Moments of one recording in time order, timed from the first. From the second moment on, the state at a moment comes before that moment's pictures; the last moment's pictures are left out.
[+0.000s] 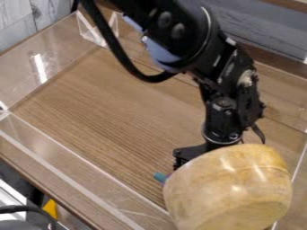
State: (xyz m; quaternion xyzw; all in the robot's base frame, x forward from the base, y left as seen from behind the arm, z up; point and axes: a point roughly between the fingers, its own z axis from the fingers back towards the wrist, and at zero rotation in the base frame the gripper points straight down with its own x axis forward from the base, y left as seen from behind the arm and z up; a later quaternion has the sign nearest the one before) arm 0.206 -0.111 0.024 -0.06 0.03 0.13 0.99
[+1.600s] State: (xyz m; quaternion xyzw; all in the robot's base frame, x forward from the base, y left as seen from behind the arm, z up) arm 0.188 -0.084 0.064 -0.06 0.02 0.29 0.95
